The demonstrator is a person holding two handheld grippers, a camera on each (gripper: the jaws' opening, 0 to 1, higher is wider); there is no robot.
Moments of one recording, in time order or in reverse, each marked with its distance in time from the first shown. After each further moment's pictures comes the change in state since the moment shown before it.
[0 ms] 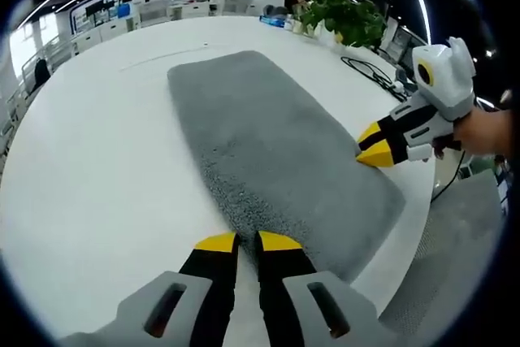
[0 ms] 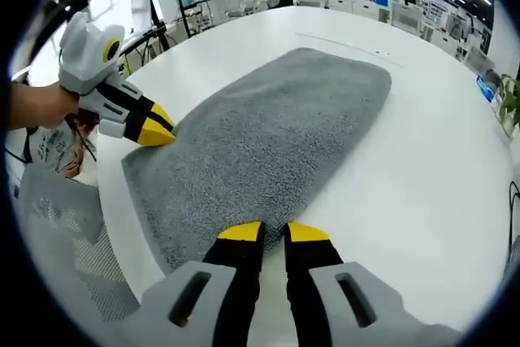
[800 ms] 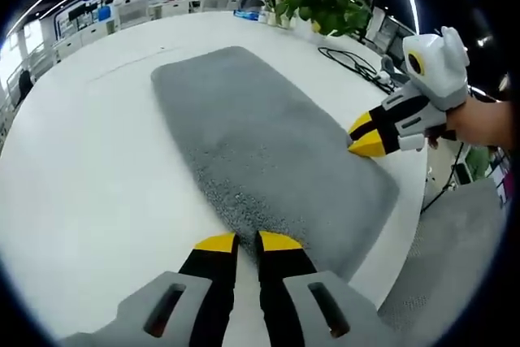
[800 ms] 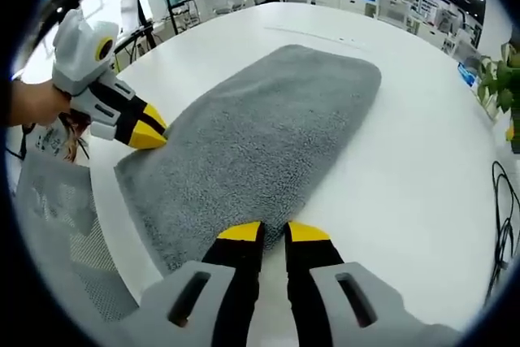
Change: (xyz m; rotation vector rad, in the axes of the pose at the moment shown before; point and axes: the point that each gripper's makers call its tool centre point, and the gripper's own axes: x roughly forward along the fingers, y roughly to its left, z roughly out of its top) left arm 0.032 -0.067 0.029 0.083 0.038 -0.049; right arm -0.038 -0.053 -0.035 0.029 0.017 -0.048
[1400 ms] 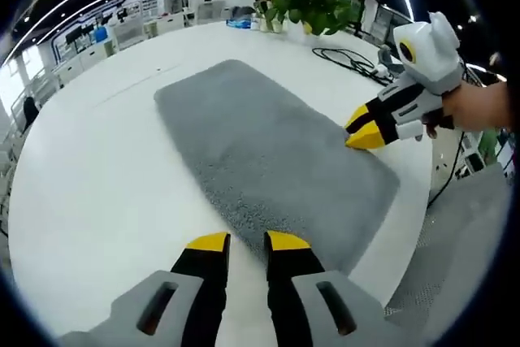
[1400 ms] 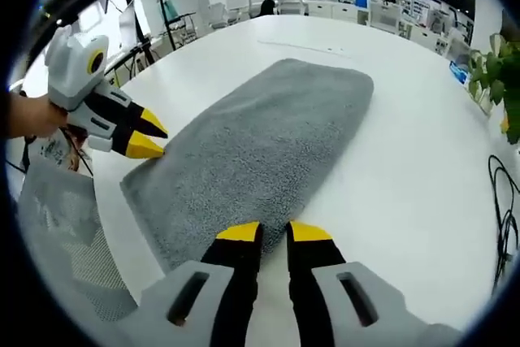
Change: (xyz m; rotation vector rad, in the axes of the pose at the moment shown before) left arm -0.018 -0.004 0.016 0.123 -0.065 0.065; right arm -0.011 -0.004 0.011 0.026 -0.120 0.031
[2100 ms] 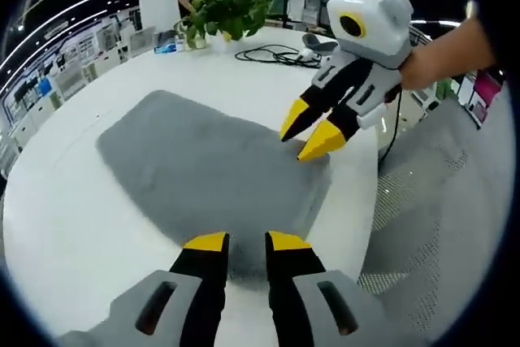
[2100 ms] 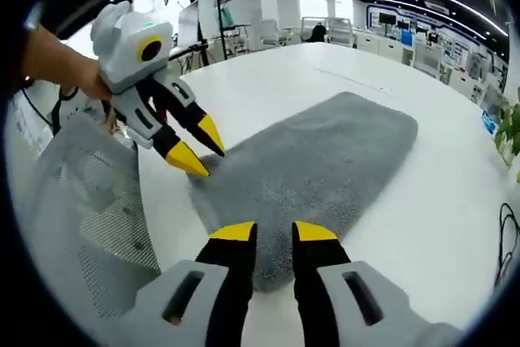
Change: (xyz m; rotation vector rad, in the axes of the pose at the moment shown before) left arm -0.021 -0.061 -0.006 0.275 -0.042 -0.245; right arm -0.026 0.074 -0.012 -0.273 -0.023 0.159
